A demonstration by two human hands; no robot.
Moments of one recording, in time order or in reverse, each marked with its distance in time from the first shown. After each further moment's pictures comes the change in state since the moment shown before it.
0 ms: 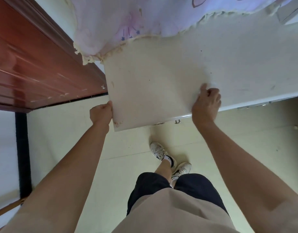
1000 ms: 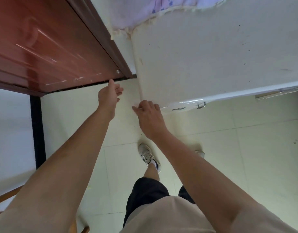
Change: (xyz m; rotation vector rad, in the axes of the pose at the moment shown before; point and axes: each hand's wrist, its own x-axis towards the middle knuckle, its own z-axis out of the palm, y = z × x) left_hand 0.017 -0.014 -0.075 -0.102 -0.164 0.044; right_hand -0.182 -0.188 0.042 0.148 -0.372 -0.729
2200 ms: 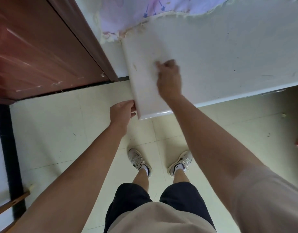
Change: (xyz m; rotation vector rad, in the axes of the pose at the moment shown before) left_hand -0.004 -0.033 0.039 -0.120 -0.174 -0.103; right_hand 0.107 0.081 -0.058 0.047 0.185 0.482
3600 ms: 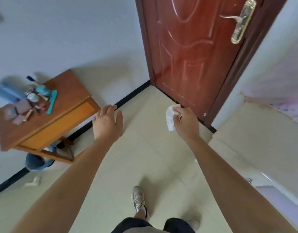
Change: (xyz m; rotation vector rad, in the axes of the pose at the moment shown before) left_hand -0.423 -0.140 -0.197 0.676 1.299 0.231; right_hand -0.284 -0.143 -0.110 0.320 -0.506 -0.879
